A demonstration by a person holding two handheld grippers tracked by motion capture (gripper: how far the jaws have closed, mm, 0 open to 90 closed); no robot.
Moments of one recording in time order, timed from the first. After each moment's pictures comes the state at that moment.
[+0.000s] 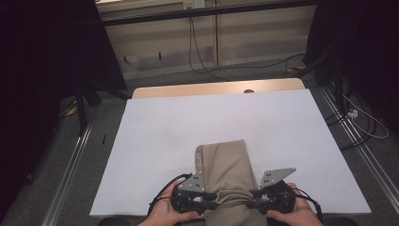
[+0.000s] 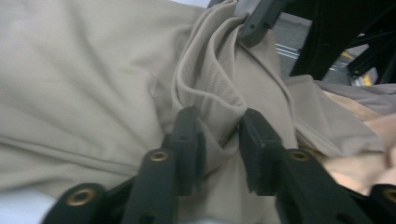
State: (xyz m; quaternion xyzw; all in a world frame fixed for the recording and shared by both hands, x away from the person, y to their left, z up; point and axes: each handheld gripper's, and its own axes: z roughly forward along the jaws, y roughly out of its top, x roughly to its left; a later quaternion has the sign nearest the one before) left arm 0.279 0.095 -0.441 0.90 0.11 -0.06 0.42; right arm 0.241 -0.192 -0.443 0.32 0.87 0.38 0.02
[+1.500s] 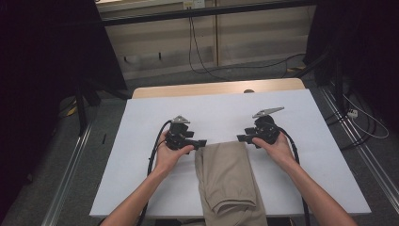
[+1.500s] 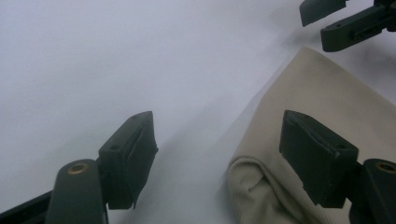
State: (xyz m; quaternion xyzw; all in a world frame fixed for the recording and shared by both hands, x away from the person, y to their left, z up) left arm 0.450 0.105 -0.433 0.84 0.34 0.04 0.41; right arm 0.430 -0.216 -0.442 0.43 0.79 0.42 0.08
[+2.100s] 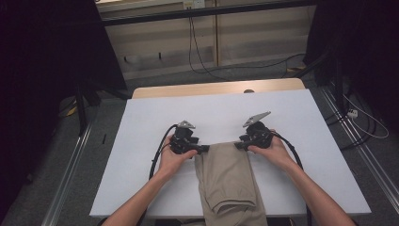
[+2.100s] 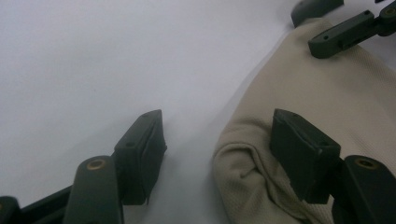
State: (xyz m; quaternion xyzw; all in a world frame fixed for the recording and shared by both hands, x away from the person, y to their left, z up) left arm 0.447 0.093 -0.450 0.86 0.33 0.02 0.39; right arm 0.424 -0.194 -0.451 0.36 0.86 0.35 0.09
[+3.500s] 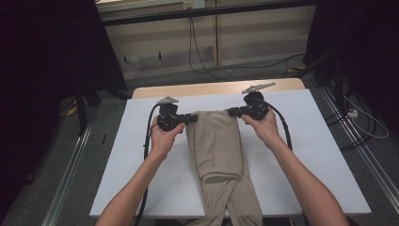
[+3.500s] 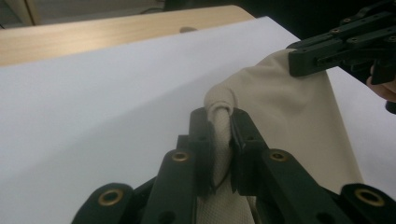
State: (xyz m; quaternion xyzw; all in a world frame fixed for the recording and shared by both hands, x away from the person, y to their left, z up) left arm 0.484 0.119 -0.380 0.78 0.37 0.06 0.49; right arm 0.473 -0.185 -0.377 0.42 0.78 0.46 0.11
